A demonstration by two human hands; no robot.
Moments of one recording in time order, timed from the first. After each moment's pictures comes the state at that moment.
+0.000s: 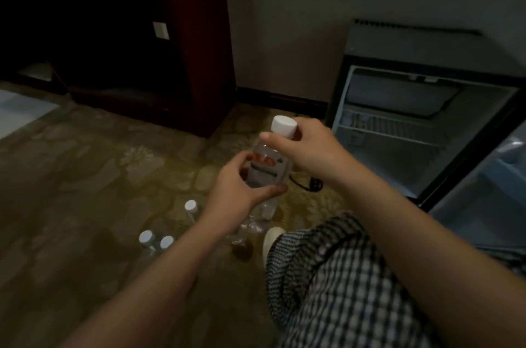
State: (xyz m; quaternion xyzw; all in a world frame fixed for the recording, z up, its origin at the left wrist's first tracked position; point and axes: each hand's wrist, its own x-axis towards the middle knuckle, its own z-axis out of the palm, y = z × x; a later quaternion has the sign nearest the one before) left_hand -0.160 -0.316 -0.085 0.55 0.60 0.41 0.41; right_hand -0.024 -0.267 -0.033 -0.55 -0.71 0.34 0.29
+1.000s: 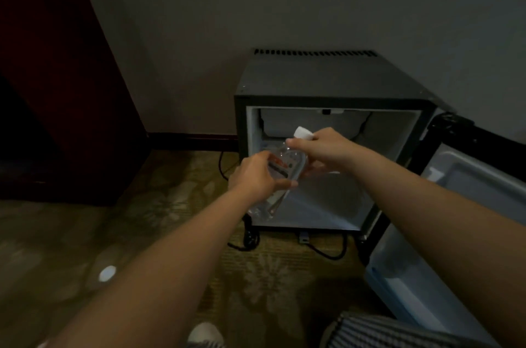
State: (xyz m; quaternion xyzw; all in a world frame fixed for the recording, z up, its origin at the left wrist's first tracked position) left_hand 0.046 -0.060 -0.122 0.73 0.59 0.19 0.30; right_hand 0.196 -0.069 -0.073 -0.68 -0.49 0.45 0.31
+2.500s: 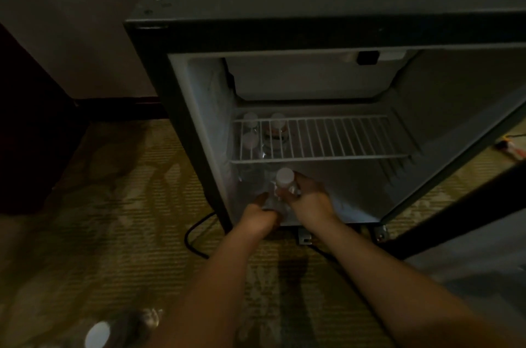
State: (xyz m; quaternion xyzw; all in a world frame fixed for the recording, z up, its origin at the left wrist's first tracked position) left_hand 0.106 0.044 -0.339 0.43 0.61 0.17 0.65; right_hand 0.215 0.037 -0.316 -0.77 -0.50 0.34 0.20
